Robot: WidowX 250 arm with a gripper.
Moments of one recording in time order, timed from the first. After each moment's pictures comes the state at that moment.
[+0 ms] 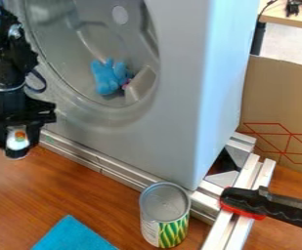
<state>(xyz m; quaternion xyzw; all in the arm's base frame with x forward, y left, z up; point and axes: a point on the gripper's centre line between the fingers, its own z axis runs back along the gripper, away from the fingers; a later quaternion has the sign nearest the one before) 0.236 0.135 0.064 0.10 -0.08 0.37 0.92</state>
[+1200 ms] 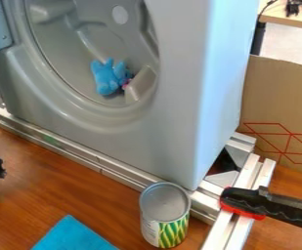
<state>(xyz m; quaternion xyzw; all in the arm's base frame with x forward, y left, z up) 0.190 0.203 -0.020 0.03 0.01 0.18 0.98</state>
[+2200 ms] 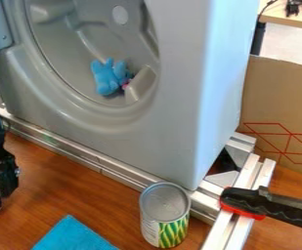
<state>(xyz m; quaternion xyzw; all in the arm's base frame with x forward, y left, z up) 0.197 0.159 0.009 -0.01 0.00 0.11 0.99</state>
